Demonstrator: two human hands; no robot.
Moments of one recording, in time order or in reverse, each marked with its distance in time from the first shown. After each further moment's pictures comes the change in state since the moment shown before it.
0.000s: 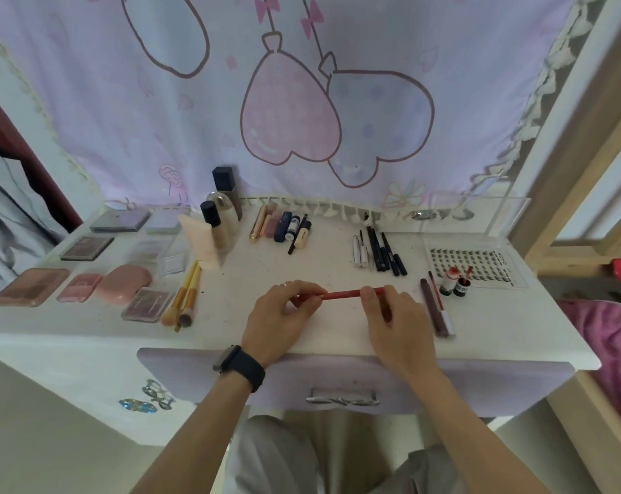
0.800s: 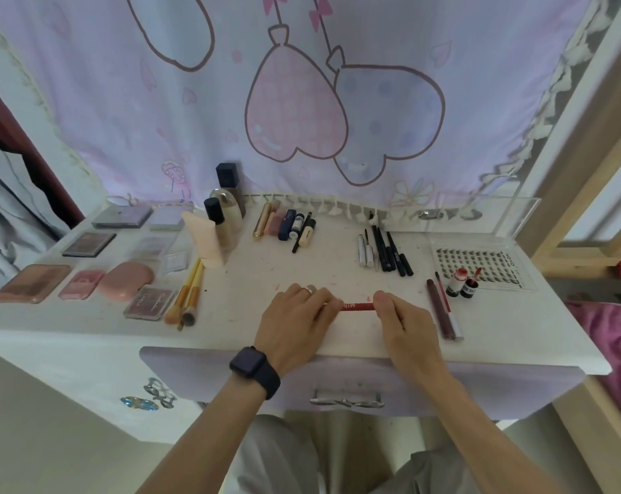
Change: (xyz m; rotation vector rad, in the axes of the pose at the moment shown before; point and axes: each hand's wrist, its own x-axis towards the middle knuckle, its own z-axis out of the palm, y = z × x) left_hand -0.004 0.010 0.011 0.432 -0.085 0.182; right_hand -0.003 0.004 -0.005 0.181 -0.175 0.082
